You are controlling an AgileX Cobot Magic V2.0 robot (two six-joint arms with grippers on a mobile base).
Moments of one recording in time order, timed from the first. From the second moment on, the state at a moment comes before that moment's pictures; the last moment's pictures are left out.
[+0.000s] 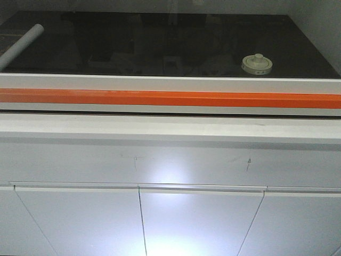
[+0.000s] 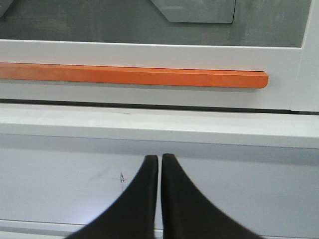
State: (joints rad) left arm -0.04 -0.01 0.03 0.16 0.09 -0.09; right arm 0.01 -0.01 0.03 -0.08 0.11 0.02
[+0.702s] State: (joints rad) left arm -0.04 -0.01 0.03 0.16 0.06 -0.09; right arm 0.01 -0.01 0.03 -0.08 -0.01 0.02
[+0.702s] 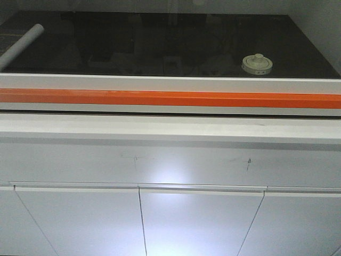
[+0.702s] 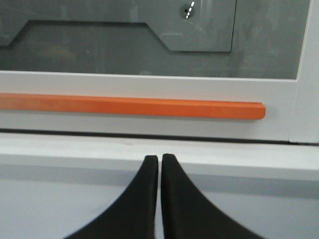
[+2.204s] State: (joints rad) left arm -0.04 0.95 -0.78 0.16 -0.17 -0.09; right arm 0.01 0.89 -0.70 -0.08 -0.12 0.07
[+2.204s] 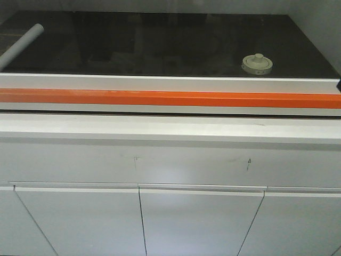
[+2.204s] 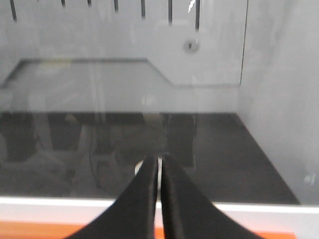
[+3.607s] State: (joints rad) left arm -0.04 1.28 -0.36 0.16 -0.80 -0.12; right arm 0.01 1.69 -0.40 -0.08 -1.14 -0.03
